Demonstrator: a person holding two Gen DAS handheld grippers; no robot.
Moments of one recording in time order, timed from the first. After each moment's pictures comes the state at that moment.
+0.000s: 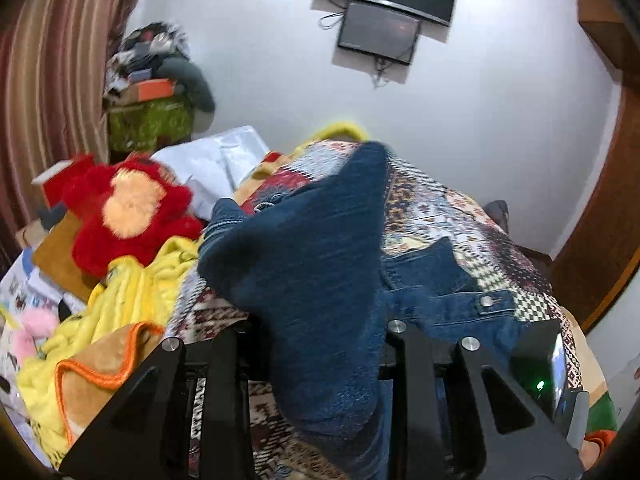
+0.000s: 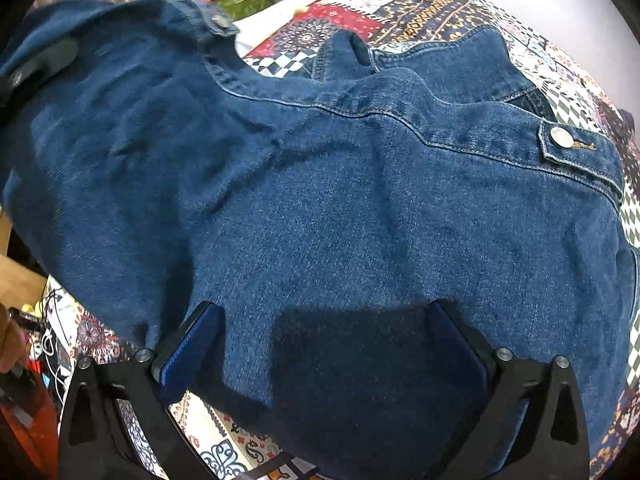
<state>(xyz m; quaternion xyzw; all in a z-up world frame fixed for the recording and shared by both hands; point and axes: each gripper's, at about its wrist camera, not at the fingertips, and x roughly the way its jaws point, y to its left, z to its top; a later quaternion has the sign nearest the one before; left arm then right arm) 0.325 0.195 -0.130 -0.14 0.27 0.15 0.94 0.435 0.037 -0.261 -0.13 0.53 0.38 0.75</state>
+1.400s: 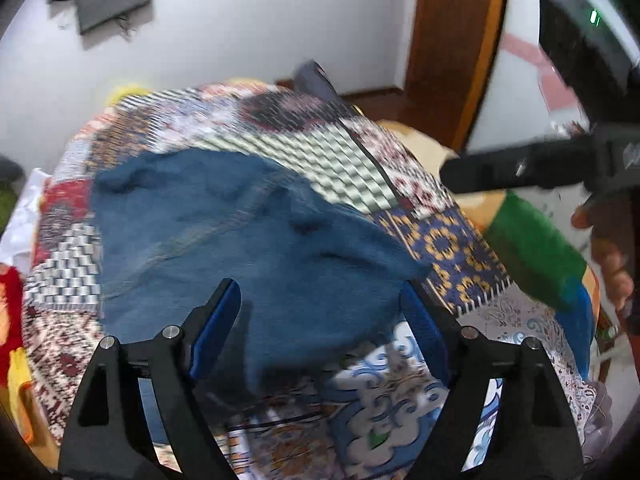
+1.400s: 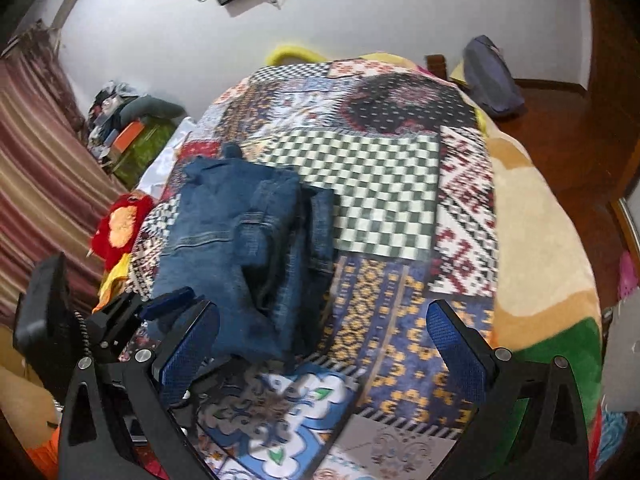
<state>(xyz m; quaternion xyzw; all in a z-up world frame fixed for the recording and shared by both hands) 0.335 -0.034 -0.156 0.06 0.41 -0.17 0.90 0.422 -0.247 -0.159 0.09 0.48 0.24 0.84</state>
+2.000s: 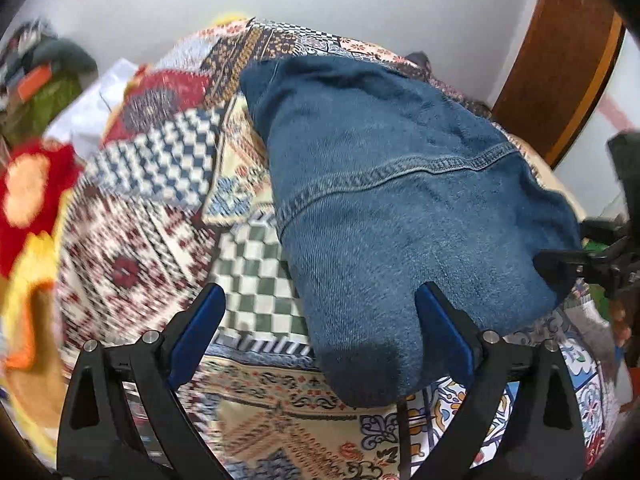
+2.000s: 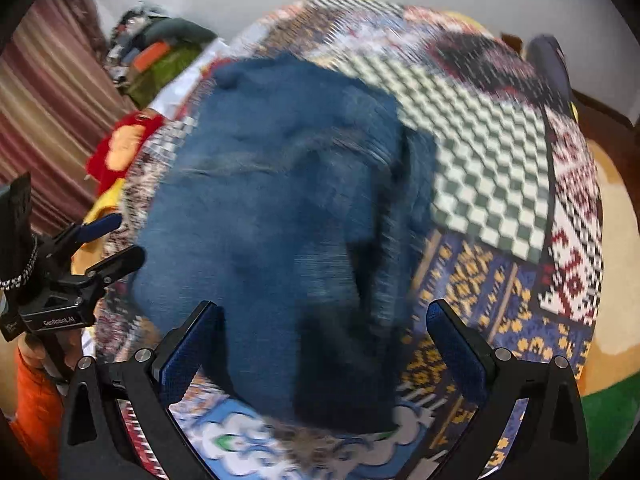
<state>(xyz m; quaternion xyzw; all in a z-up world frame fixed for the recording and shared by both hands) 0.346 0.106 -0.213 -0.06 0.46 -0.04 0.88 0.441 -0.165 -0.241 0.00 0.55 0.28 0.78</state>
